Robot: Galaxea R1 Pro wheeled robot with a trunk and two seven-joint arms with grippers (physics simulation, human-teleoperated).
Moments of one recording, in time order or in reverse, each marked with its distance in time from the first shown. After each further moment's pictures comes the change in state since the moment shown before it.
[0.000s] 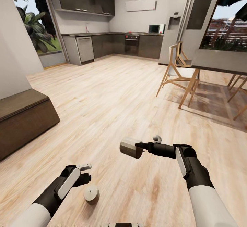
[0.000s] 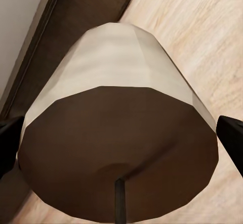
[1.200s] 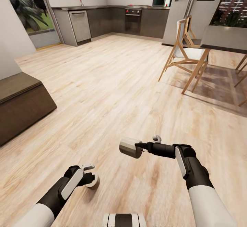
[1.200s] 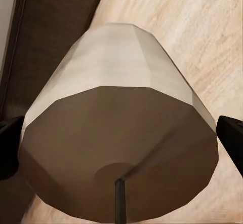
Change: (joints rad) left arm 0.000 -0.031 -0.009 0.009 -0.004 -0.037 -0.005; right arm 0.000 0.003 0.000 -0.001 -0.001 -0.002 0.002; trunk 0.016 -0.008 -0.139
